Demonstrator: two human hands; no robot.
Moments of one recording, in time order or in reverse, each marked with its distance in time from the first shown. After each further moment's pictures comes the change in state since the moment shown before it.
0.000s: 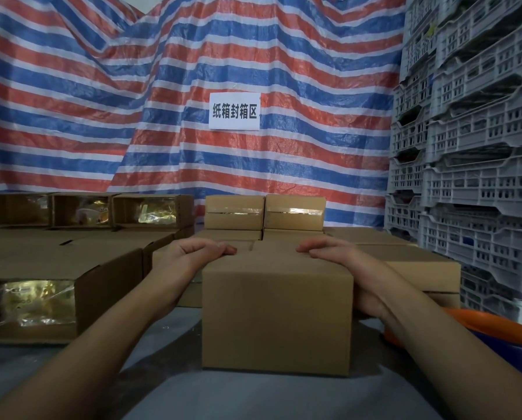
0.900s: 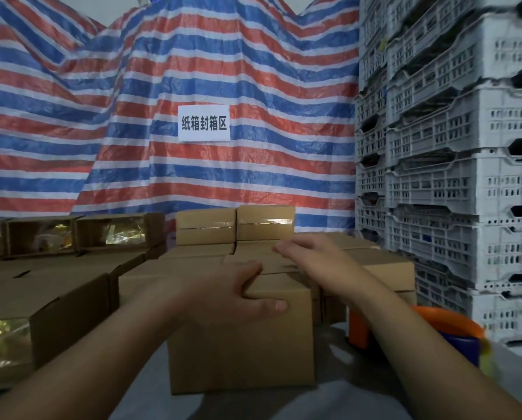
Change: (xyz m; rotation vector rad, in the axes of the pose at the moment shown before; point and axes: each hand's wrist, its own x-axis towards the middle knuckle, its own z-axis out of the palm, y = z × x) left_hand 0.005 0.066 0.069 1.179 -0.552 0.177; right_hand -0.027 -0.031 0.003 -0.576 0.101 -0.327
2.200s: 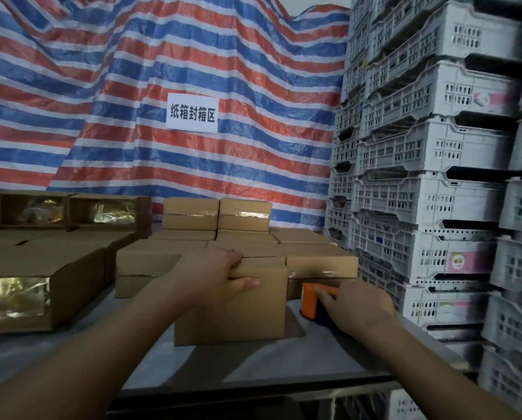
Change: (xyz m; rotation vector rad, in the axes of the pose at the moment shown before) left_hand -0.021 0.018 0.020 0.044 0.268 -0.044; right_hand -0.083 0.069 -0.048 -1.235 0.164 0.438
